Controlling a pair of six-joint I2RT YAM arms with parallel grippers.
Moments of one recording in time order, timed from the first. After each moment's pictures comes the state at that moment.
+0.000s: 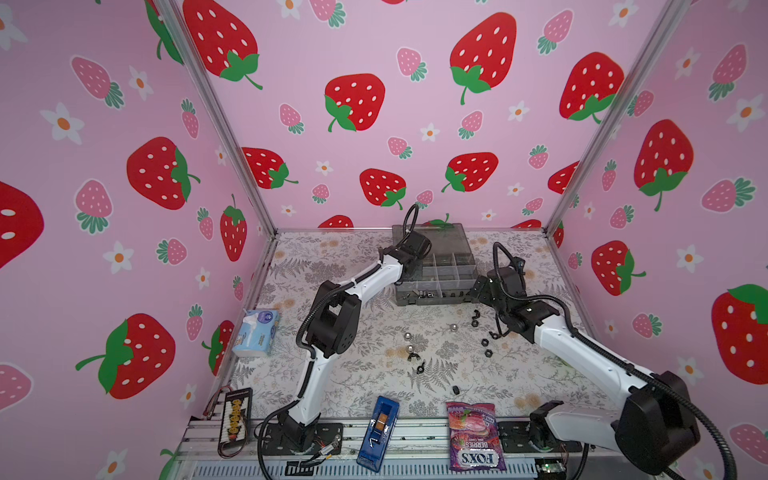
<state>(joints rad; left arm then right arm) -0.59 2.24 1.92 -0.70 -0.23 -0.45 0.55 1.25 0.86 -0.33 0.46 0.68</state>
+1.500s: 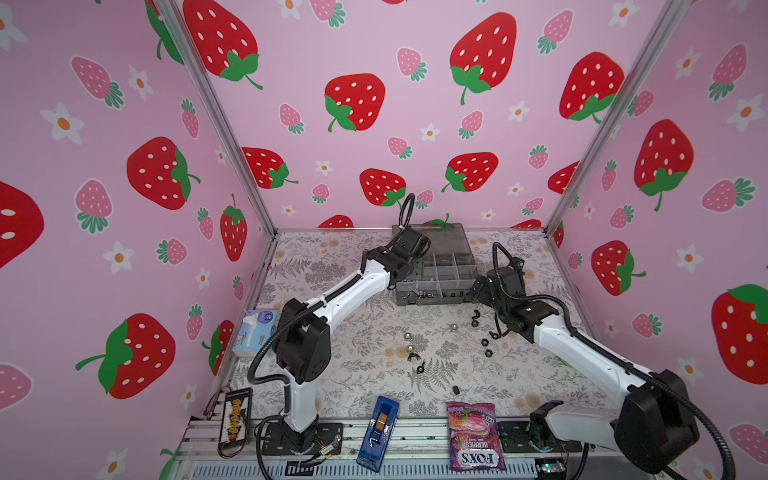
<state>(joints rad) -0.67 1.87 1.68 -0.71 -0.26 -0.47 0.55 1.26 0.86 -0.32 0.45 0.69</state>
